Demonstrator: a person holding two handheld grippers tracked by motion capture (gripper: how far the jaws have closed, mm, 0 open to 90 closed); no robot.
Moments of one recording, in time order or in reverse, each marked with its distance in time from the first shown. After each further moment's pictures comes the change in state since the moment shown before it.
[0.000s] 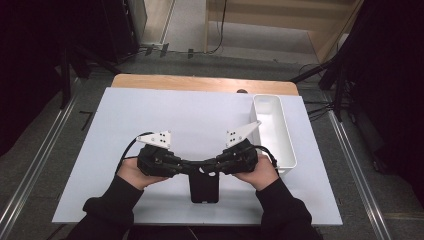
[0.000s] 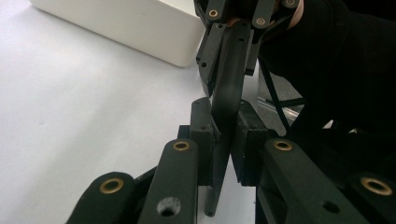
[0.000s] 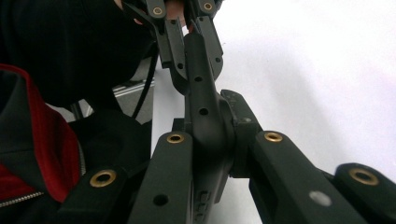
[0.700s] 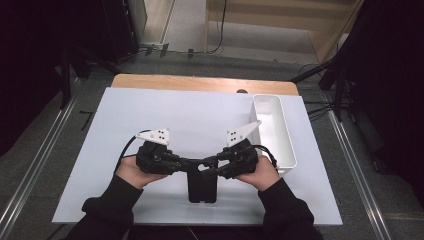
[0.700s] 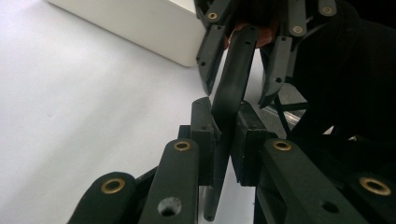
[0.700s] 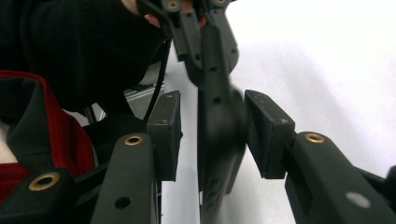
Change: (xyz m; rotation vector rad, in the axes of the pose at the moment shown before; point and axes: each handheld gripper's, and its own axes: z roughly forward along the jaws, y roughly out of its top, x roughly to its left) left arm 0.004 0.001 -0.006 -0.002 0.018 -0.045; right arm 0.000 -0.001 -0.001 -0.010 0.035 0.025
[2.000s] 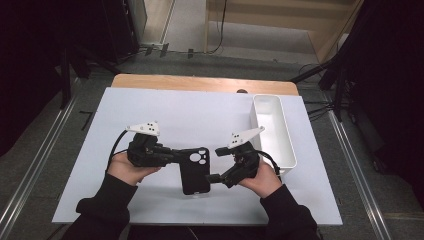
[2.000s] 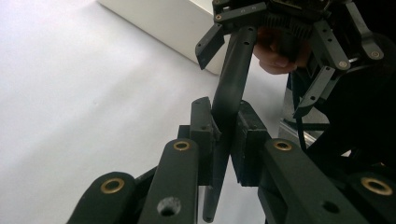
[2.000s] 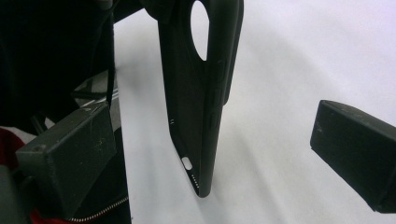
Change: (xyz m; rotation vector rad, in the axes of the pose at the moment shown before) left arm 0.007 0.002 -0.019 -0.034 0.107 -0.097; right arm 0.002 -0.016 0.004 0.002 -0.199 0.114
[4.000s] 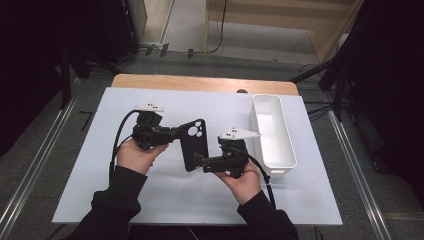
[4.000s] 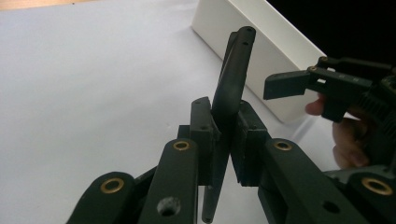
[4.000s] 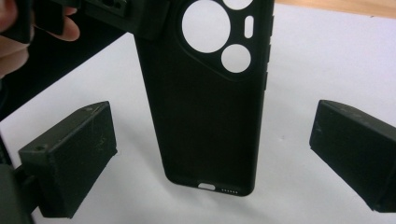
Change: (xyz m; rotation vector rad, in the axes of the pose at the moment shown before) left arm 0.014 0.038 0.009 -0.055 0.286 -0.207; right arm 0.020 0.015 0.025 -0.214 -0.428 0.225
